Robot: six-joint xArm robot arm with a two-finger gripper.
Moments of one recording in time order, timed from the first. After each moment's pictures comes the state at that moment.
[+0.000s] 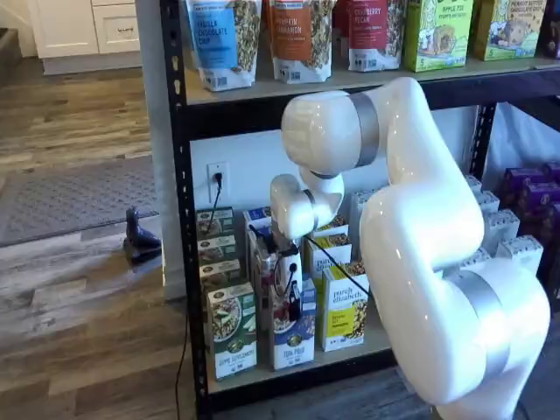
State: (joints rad) arm 0.12 1.10 -1.65 -0.10 0.58 -1.36
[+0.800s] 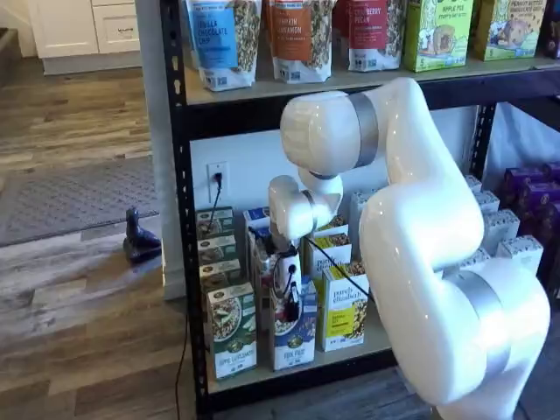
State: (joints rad) arm 0.13 1.10 -1.64 -0.11 0.59 -1.34
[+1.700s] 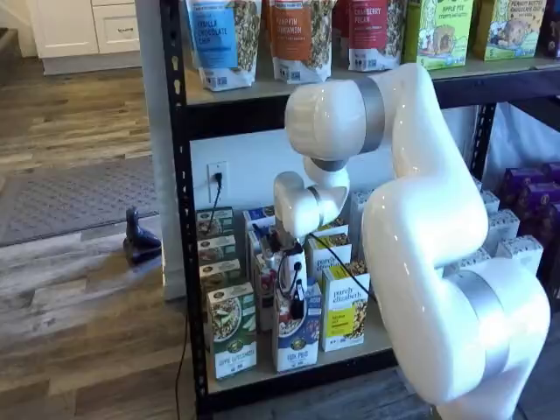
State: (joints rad) arm 0.11 1.02 -1.53 -0.14 0.55 -1.33
